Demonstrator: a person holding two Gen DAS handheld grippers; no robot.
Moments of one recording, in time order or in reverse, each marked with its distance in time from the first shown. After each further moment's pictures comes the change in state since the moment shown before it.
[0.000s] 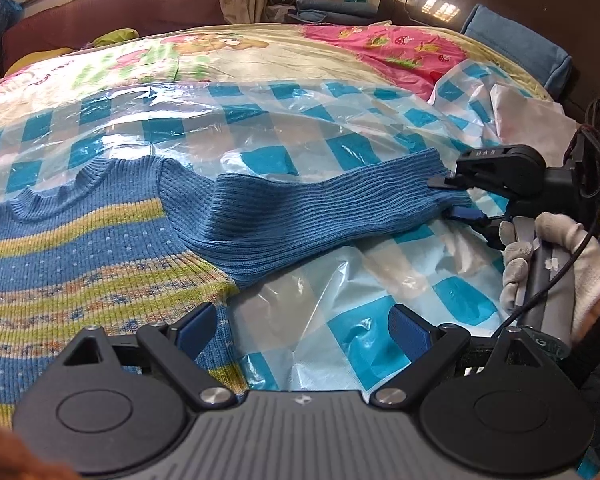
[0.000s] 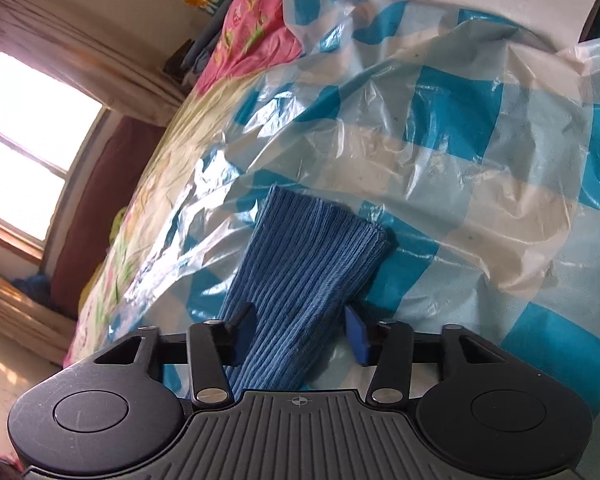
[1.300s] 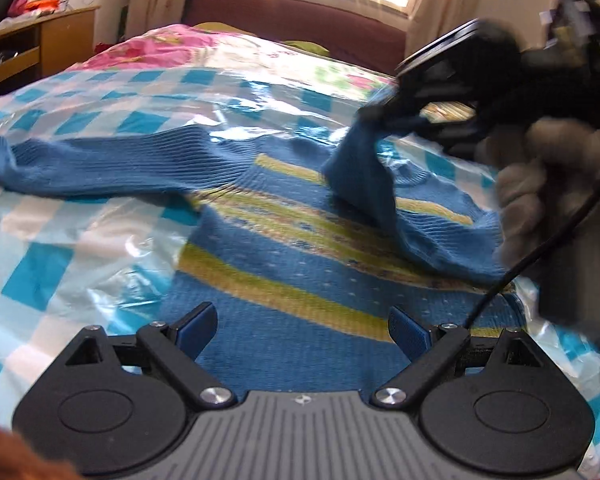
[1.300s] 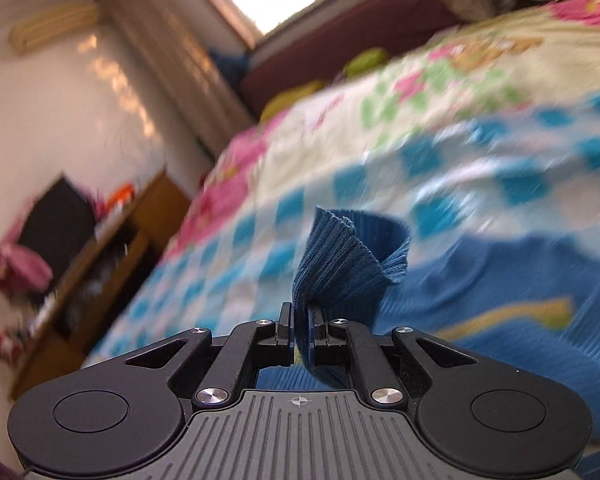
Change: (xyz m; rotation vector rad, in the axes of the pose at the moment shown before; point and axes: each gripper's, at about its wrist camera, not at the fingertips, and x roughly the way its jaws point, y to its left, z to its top) left arm -0.110 0.216 -0.113 -0.416 -0.177 0.250; right arm 0.015 0.308 -0.264 -0.695 0.354 0.410
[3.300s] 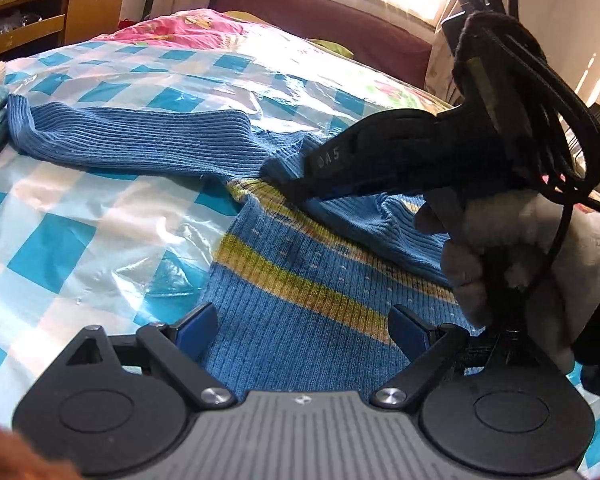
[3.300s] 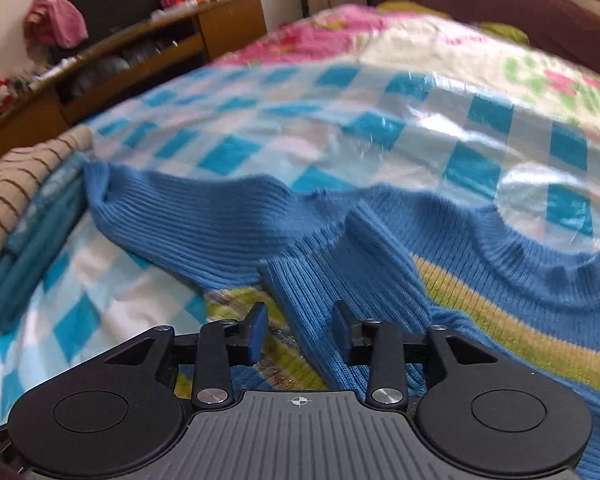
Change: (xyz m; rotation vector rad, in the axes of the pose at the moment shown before) left arm 0.003 0.034 0.000 -0.100 0.000 -0.009; right arm 0.082 0.079 -0.059 -0.572 0.340 -0.047
